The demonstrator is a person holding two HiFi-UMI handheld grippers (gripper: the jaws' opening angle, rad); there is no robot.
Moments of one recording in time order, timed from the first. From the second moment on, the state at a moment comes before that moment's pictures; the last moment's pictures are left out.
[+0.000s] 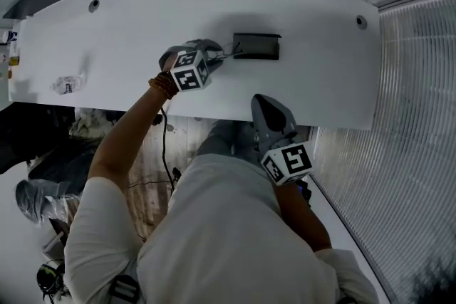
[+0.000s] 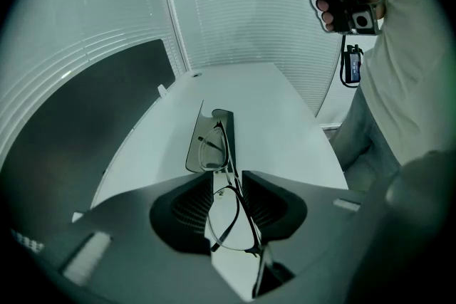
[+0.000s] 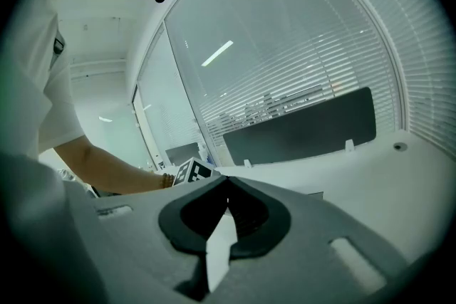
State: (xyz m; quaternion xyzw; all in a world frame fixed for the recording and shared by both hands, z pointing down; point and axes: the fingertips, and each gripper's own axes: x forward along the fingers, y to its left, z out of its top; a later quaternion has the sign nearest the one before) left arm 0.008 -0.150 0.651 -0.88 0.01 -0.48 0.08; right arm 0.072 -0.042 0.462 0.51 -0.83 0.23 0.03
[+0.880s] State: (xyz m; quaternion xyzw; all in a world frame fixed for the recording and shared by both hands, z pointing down) left arm 0.083 -0.142 0.656 -0.87 -0.05 -0.48 0.12; right arm 0.103 -0.033 0.461 0.54 -0.81 0.24 0.02
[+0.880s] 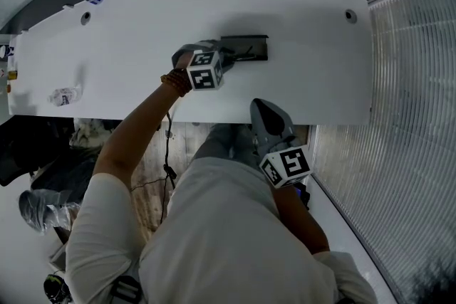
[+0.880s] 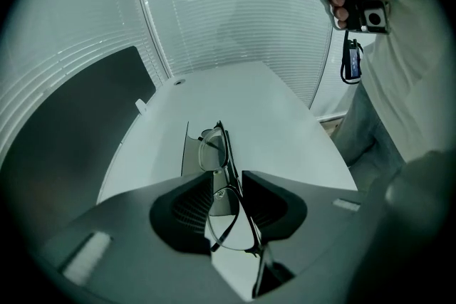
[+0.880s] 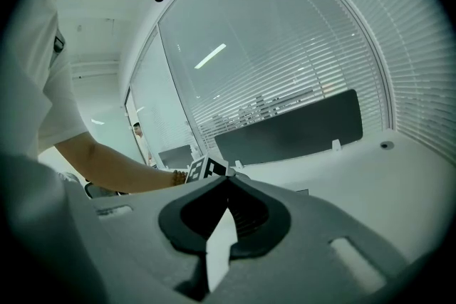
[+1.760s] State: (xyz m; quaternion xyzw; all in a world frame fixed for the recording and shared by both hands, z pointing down) left arm 0.118 -0.176 0.715 -0.83 -0.09 -0.52 0.16; right arm 0.118 -0.032 0.503 0.55 -0.78 0.29 0.02
